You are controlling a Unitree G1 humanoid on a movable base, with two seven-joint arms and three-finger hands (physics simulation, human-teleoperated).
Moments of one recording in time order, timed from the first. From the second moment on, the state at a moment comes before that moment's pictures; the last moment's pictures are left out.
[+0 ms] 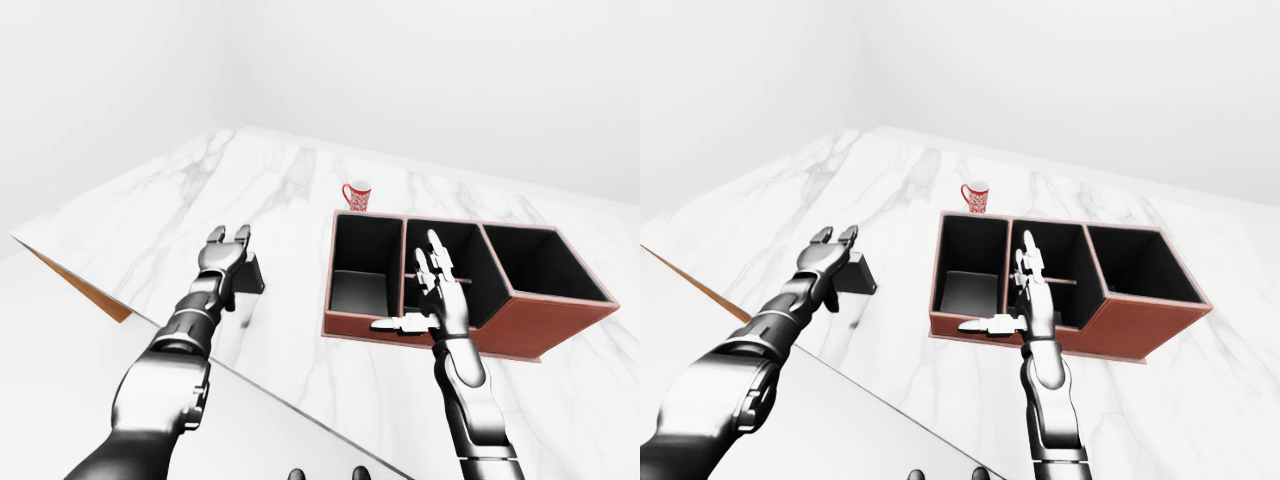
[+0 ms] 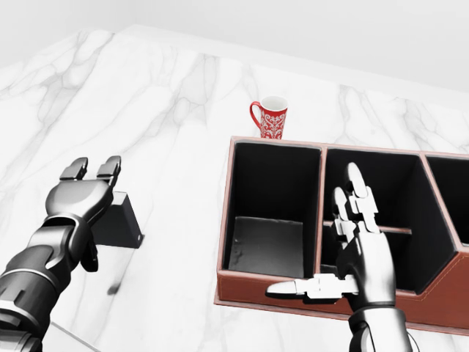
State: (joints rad) left arm -0.91 0.31 -0.06 1.37 1.24 -0.09 0.24; right arm 0.02 -0.01 -0.04 -0.08 0.07 -0.09 0.04
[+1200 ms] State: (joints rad) left arm -0.97 0.32 -0.05 1.37 1.29 -0.09 -0.06; right arm 0.02 -0.01 -0.04 -0.08 0.07 -0.09 0.05
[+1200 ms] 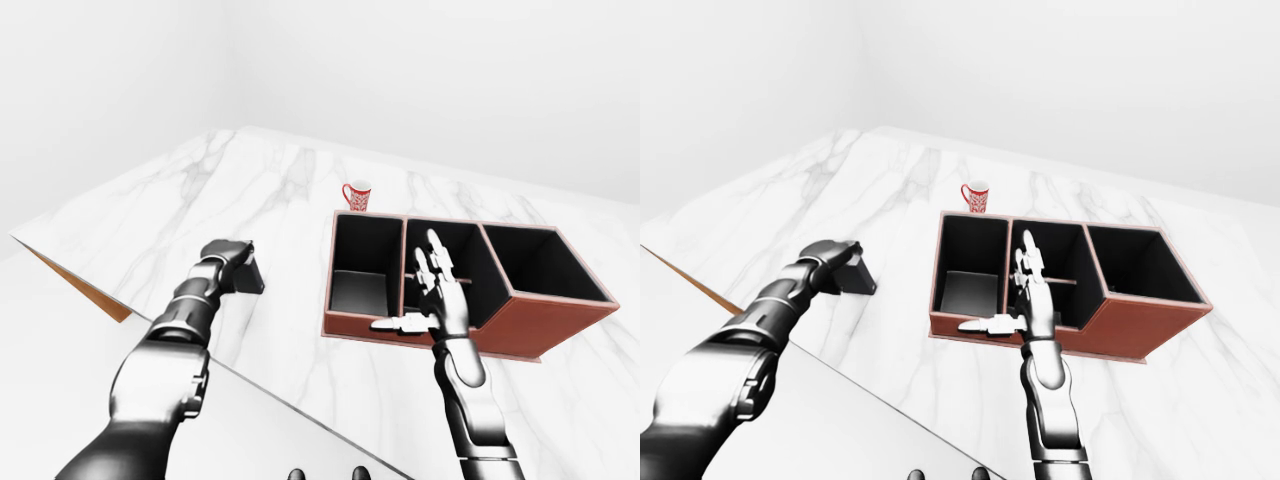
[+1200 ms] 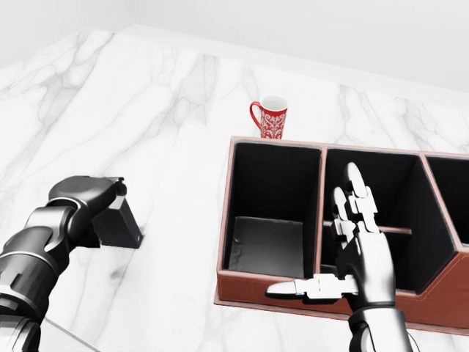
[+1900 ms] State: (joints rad) left arm -1.01 0.33 -0.05 1.39 1.27 -0.09 0.08; right arm 0.02 -0.01 -0.04 -0.10 0.07 -0.08 0.04
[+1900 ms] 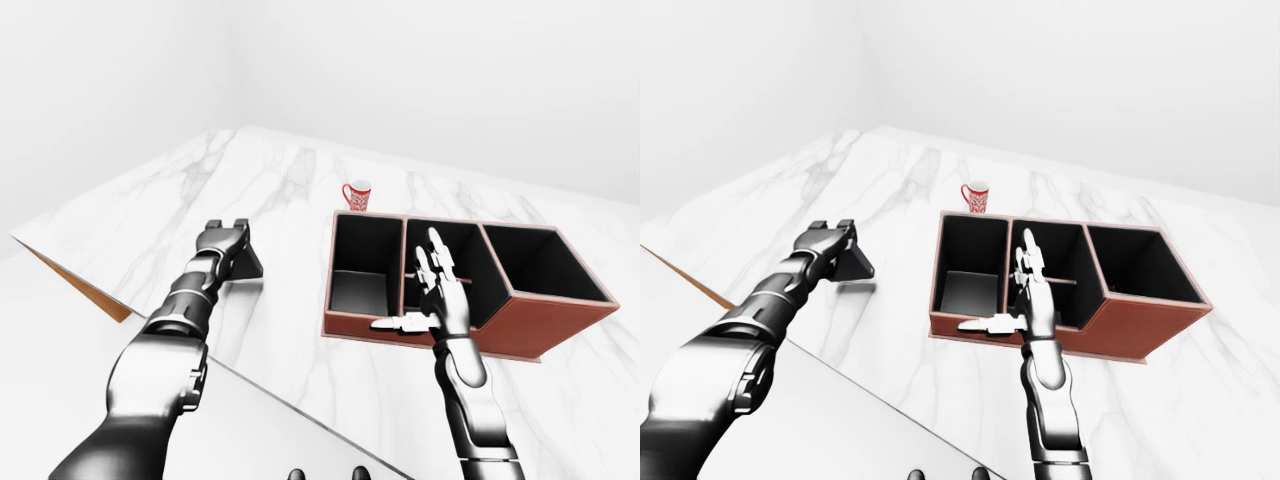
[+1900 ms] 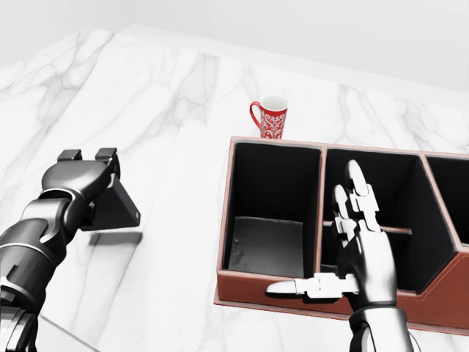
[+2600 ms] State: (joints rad) left arm -1.05 0.33 -0.09 1.27 1.24 -0.09 0.16; right arm 0.02 -0.01 -0.04 -0.09 0.06 -0.09 0.04
